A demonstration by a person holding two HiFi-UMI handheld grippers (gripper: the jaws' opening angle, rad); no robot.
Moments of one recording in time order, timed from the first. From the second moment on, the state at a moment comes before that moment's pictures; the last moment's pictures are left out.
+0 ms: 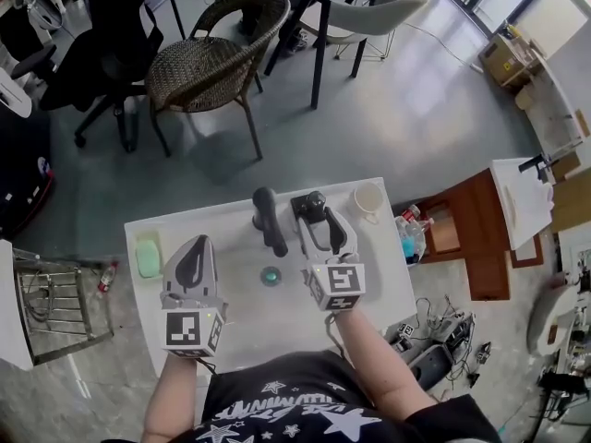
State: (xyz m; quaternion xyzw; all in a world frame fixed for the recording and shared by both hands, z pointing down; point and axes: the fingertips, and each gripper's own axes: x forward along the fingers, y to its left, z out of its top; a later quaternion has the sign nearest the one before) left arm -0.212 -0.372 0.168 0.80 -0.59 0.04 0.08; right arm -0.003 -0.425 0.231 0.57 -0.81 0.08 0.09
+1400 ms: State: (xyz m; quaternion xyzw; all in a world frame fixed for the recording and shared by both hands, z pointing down) left arm -0.210 -0.366 0.163 0.80 -0.59 0.04 0.09; right arm -0.004 -0.447 0.191 0.60 -0.80 0.03 0.07
